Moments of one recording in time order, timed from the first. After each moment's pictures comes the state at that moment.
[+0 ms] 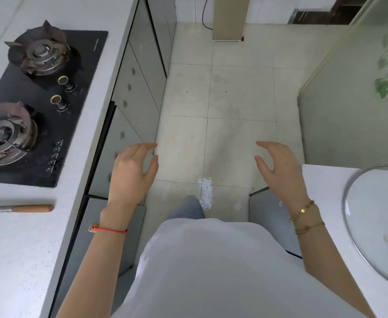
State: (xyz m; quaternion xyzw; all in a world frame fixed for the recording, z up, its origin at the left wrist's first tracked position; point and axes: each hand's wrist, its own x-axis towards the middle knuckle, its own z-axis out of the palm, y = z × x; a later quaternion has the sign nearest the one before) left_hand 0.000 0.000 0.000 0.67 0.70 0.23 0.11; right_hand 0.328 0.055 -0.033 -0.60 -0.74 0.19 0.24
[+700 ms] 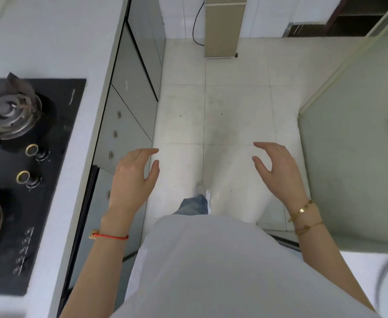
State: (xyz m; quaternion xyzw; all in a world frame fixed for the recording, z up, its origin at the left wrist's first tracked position) left_hand -0.029 0.269 -0.019 0.66 0.70 0.22 0.16; right_hand 0.297 0.317 -0.047 -0.63 -0.72 0.20 0.21
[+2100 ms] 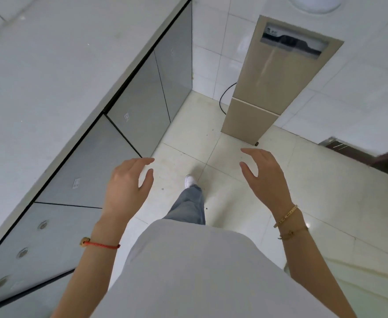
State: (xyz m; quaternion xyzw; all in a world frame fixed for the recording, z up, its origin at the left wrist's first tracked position) left_hand 0.050 0.958 -0.034 0.48 0.84 0.24 0.12; right_hand 0.308 1.133 -0.047 -0.45 -0.84 0.24 0.18
